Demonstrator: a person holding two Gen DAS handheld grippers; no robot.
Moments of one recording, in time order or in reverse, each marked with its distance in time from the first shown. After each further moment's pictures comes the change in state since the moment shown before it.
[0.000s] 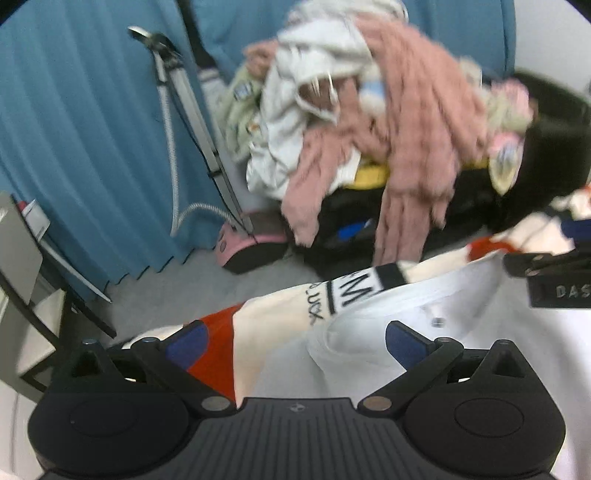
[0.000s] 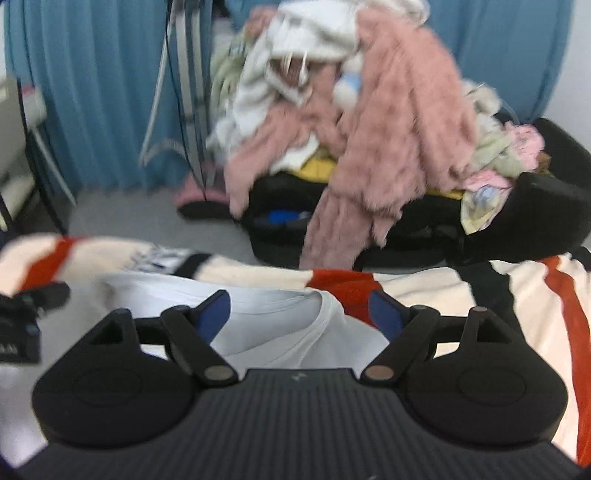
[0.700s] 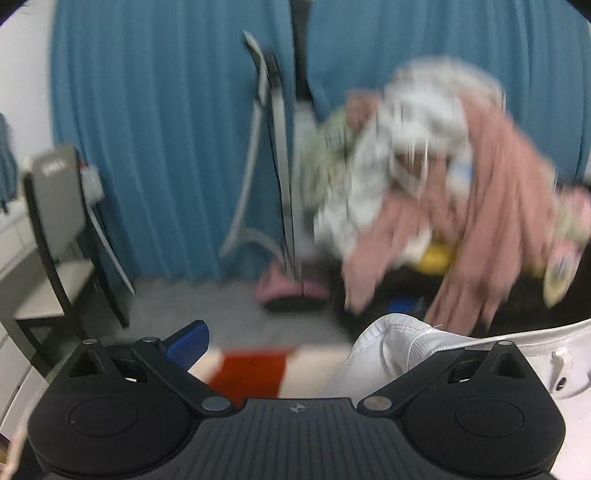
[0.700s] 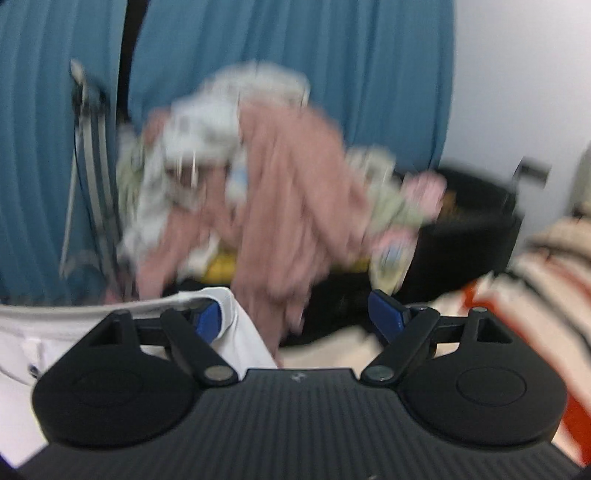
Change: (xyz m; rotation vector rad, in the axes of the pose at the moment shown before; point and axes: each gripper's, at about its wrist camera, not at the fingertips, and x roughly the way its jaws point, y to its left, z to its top) left arm 0.073 0.042 0.017 -0.245 -0.063 0.125; right arm 0.056 -0.066 -0.006 0.143 -0.241 -0.261
